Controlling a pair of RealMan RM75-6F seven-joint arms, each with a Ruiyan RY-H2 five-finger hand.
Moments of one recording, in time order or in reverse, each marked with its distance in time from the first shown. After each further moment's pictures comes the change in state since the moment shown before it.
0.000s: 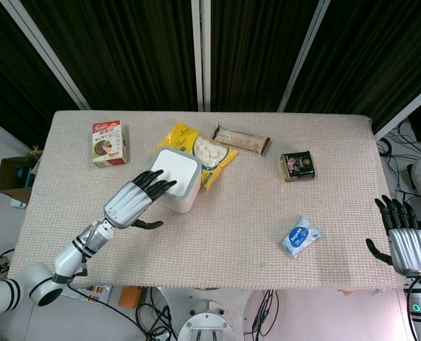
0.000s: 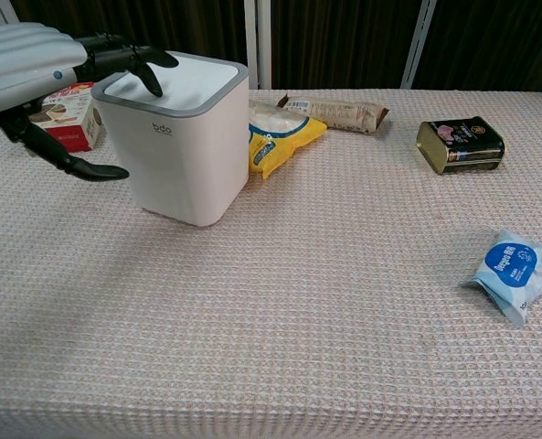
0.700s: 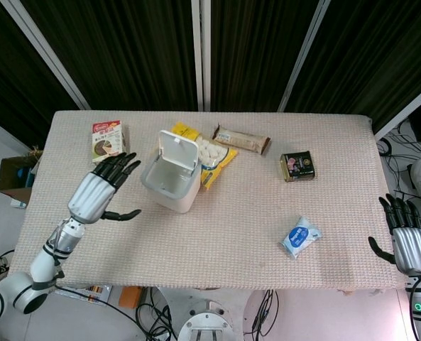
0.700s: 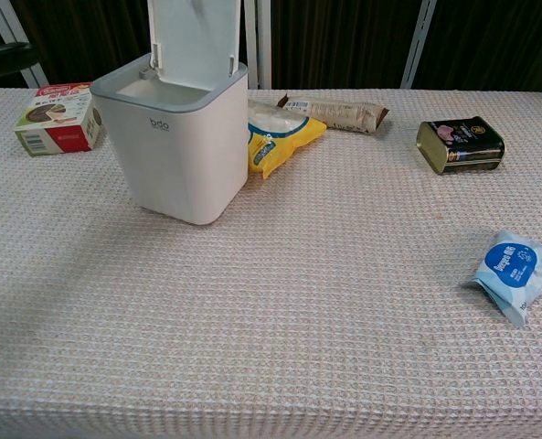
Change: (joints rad) left arm 0.133 0.045 -0.030 0.048 -0.015 0.257 -0.115; right arm -0.004 -0.017 0.010 0.040 0.003 0.016 0.046
